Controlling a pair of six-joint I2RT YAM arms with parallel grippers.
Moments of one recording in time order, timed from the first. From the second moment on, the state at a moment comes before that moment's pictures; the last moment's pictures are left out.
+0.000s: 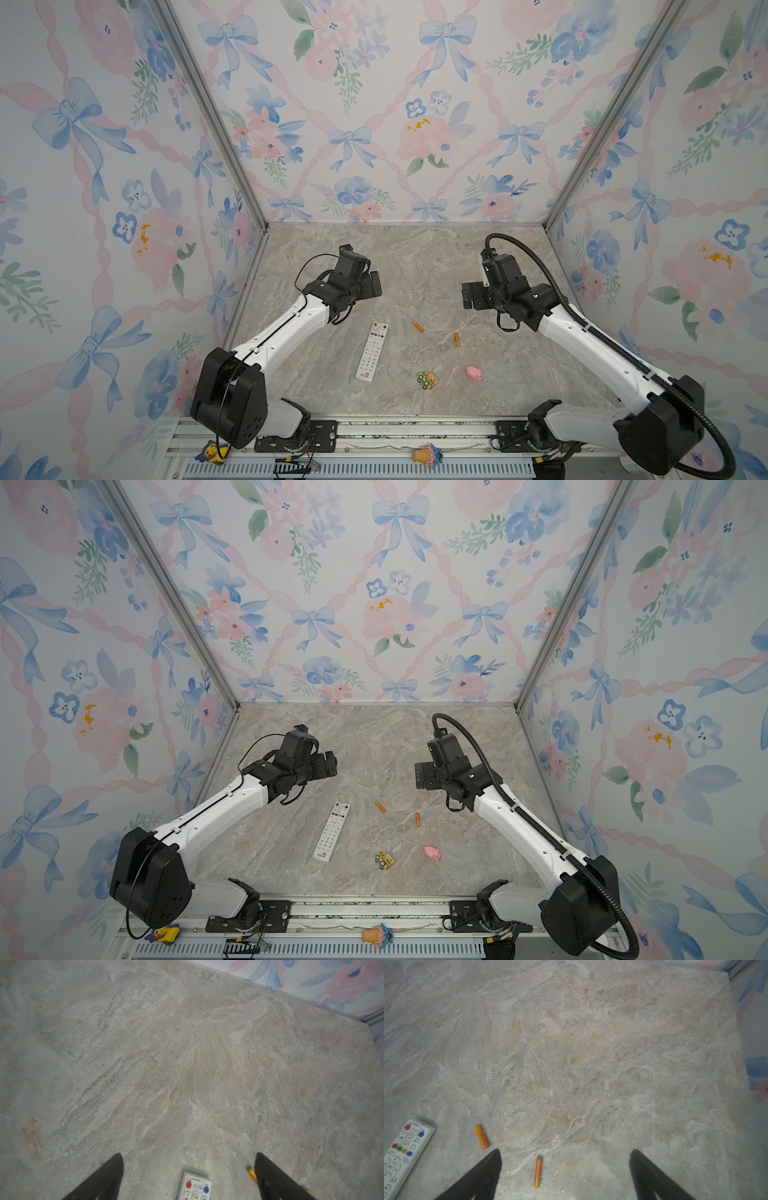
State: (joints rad) left arm -0.50 1.39 1.05 -0.50 -0.14 -0.58; right arm 0.51 1.24 1.08 -0.71 0.22 0.28
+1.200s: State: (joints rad) left arm -0.70 1.61 1.05 -0.79 0.00 -0.61; right arm 0.62 1.15 1.11 -0.89 0.16 0.33
